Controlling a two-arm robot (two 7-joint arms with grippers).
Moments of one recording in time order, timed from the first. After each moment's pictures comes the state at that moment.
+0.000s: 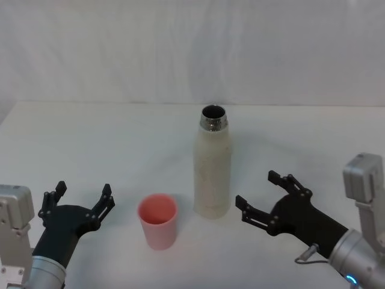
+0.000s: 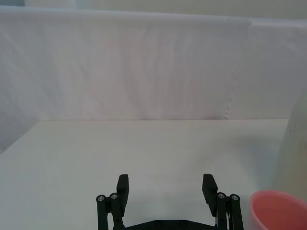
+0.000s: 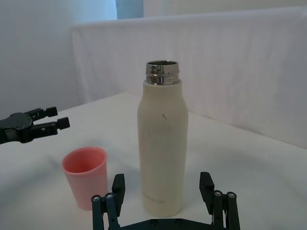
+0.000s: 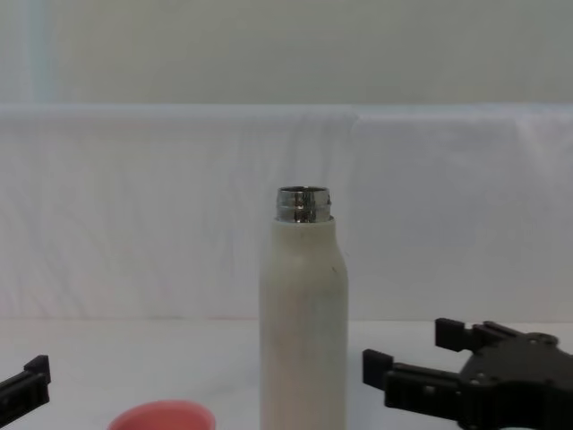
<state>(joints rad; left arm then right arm) 0.27 0.24 0.04 -1.85 -0.25 -0.02 -0.02 -0.02 0.38 -0.33 -1.79 0.33 0.08 0.39</state>
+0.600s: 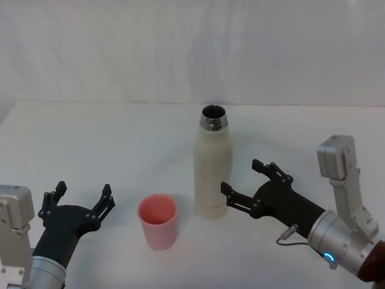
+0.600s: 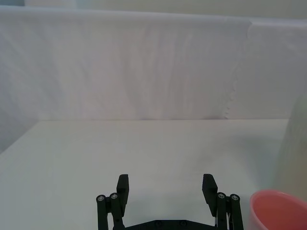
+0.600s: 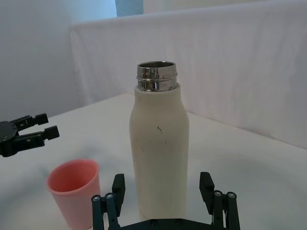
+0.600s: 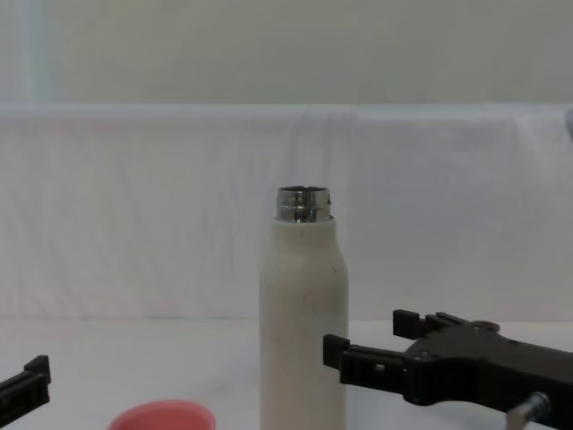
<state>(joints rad) 0.27 0.24 0.04 -1.85 -0.25 -0.02 -0.02 0.12 0.34 -0.40 -1.67 0.36 0.10 0.38</state>
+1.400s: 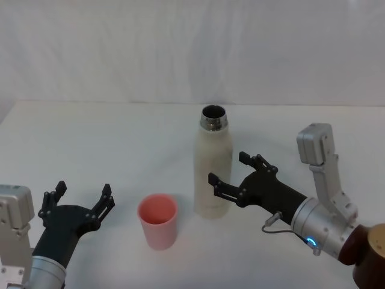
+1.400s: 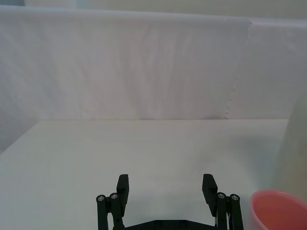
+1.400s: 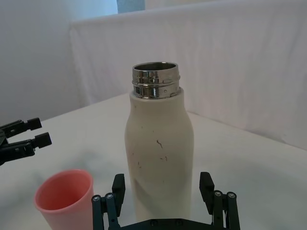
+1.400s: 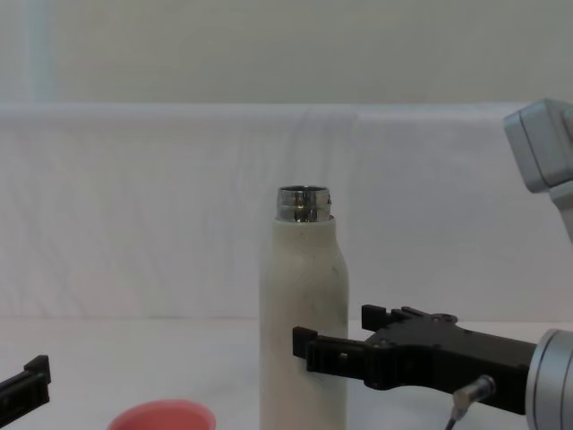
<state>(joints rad) 0.27 0.24 0.04 -1.85 -0.25 -0.02 -0.02 0.22 0.29 -0.45 -1.57 0.36 0.11 0.38</state>
